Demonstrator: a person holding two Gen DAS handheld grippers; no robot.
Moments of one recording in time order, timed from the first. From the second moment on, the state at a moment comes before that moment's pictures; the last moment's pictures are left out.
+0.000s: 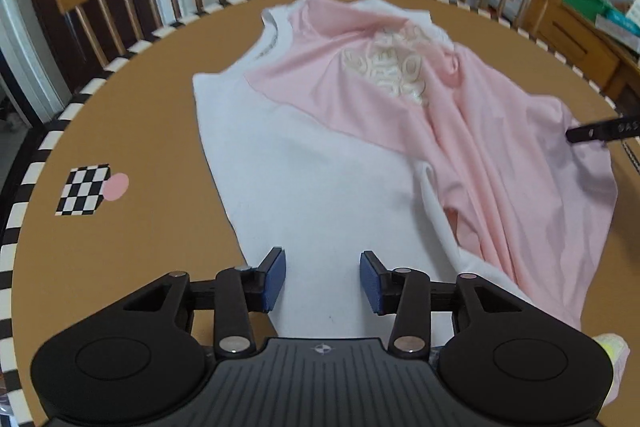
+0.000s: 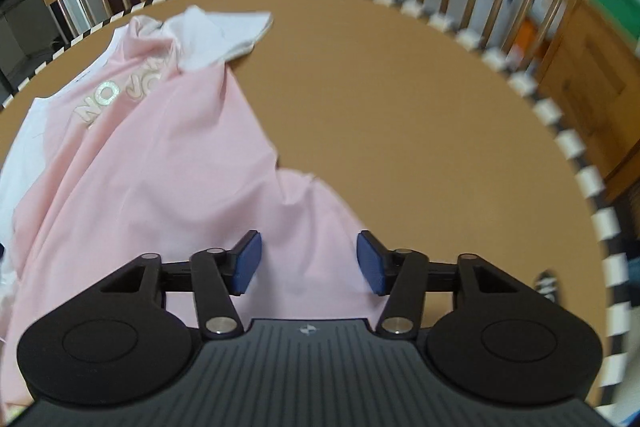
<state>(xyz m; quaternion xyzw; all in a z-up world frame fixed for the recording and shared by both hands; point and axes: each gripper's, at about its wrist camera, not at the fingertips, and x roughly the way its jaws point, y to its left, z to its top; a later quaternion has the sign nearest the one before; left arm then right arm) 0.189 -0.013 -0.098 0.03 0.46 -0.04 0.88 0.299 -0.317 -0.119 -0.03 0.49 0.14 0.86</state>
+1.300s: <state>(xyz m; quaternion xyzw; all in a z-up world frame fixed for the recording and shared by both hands) 0.374 0.058 -0.109 0.33 0.38 -0.02 0.87 0.260 -0.311 -0.063 -0.02 0.46 0.11 0.88</state>
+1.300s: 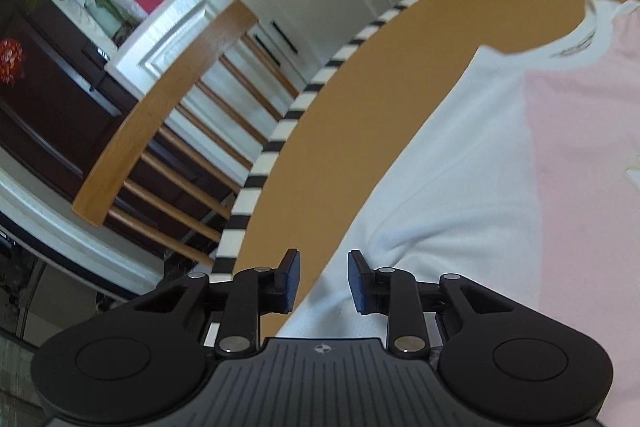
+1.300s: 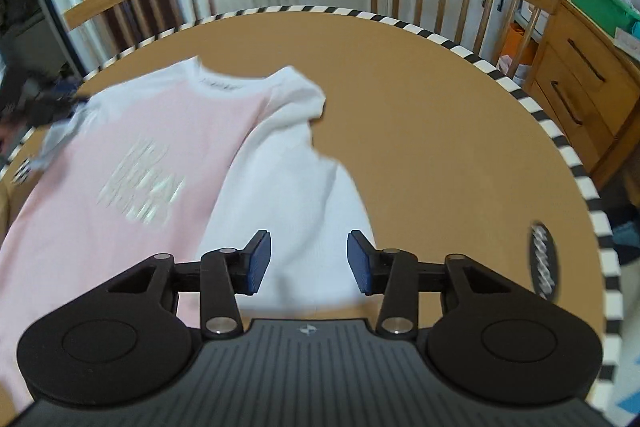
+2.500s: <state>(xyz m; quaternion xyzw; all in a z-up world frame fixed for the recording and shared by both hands) 0.412 0.012 -0.084 0.24 0.31 -0.21 0.89 0.354 -0.311 -0.057 -0.11 0.42 0.13 0.89</state>
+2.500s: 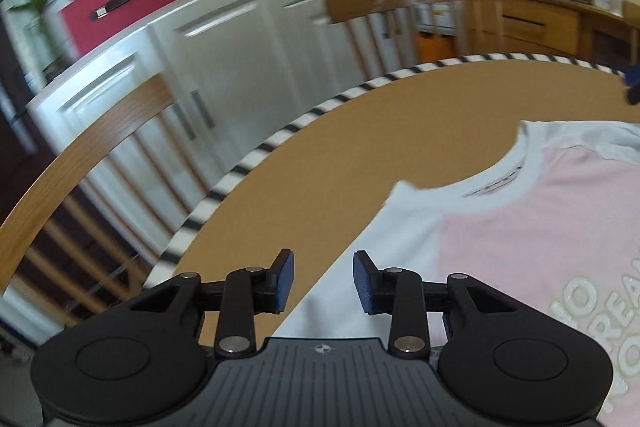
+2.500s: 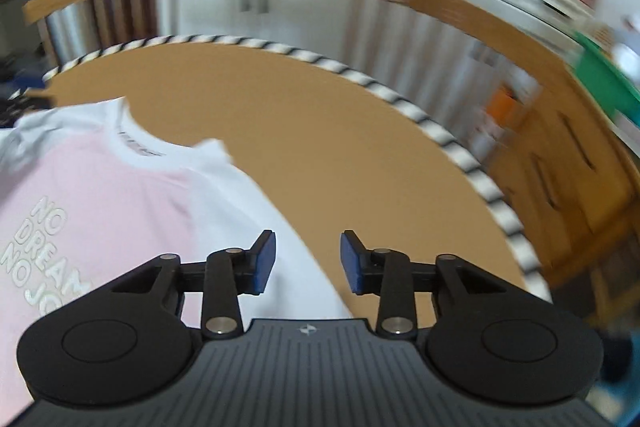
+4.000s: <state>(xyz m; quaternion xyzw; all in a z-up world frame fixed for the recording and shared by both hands) 0.433 0.082 -0.065 0.21 0.32 -0.13 0.91 0.430 -0.353 -0.042 -0.09 0.42 0.10 0.90</state>
